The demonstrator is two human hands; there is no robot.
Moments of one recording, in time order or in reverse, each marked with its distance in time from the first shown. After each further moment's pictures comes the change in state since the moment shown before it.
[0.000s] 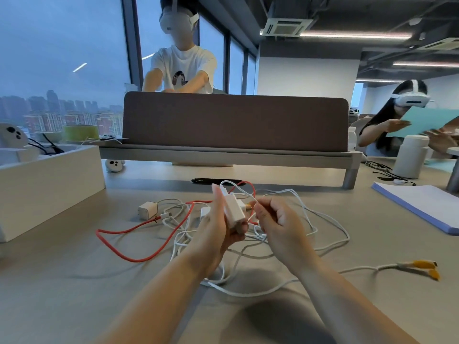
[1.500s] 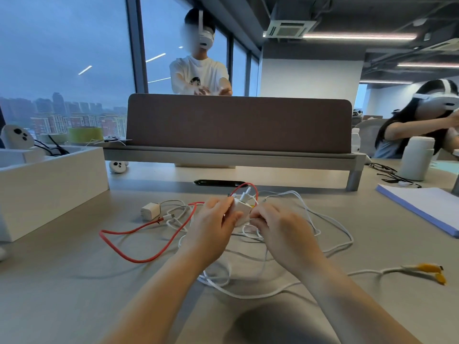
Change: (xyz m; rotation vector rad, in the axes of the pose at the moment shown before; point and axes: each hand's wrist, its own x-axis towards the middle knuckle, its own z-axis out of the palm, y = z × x) left_hand 0.023 -0.014 -0.032 1.211 0.199 0.520; right_hand 0.001 -0.002 -0.010 -0.784 -0.070 -0.428
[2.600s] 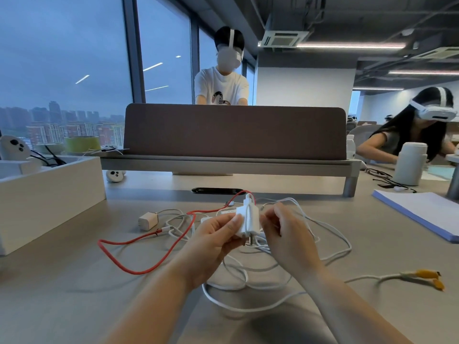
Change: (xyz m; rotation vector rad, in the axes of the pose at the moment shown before) left_hand -0.008 0.021 -0.012 -1.245 -0.319 -0.351; right_hand 0.000 0.007 0.004 0.242 0.107 0.297
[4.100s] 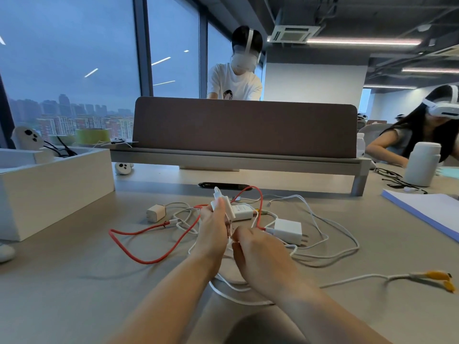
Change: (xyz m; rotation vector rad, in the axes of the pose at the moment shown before) left_hand 0.020 -0.018 -0.004 0.097 0.513 0.009; right_hand -0.025 -0.041 0.023 -0.266 -0.365 -0.227
